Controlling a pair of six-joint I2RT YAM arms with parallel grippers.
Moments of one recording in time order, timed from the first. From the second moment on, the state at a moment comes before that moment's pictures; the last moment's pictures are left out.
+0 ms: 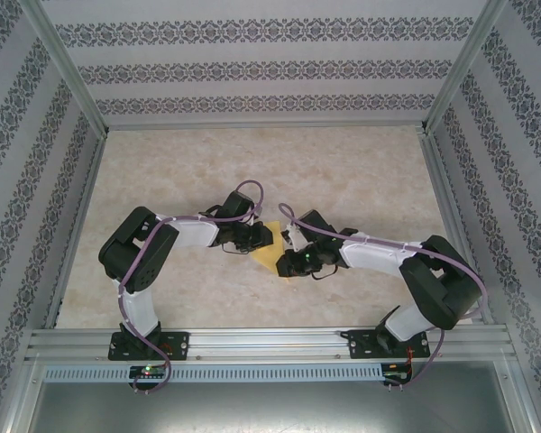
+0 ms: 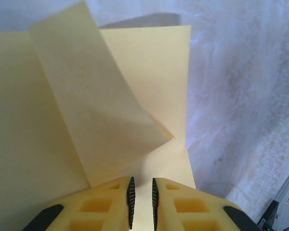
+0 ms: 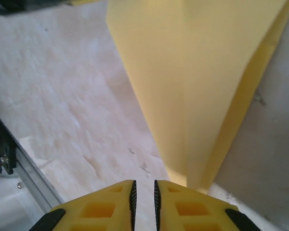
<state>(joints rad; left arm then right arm) -0.57 1.86 0.93 -0.03 0.48 -0.81 0.69 1.52 0.70 -0.27 -0.55 0.53</state>
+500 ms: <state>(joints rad) -0.57 1.86 0.93 -0.03 0.48 -0.81 0.69 1.65 0.76 -0.26 -0.54 0.53</state>
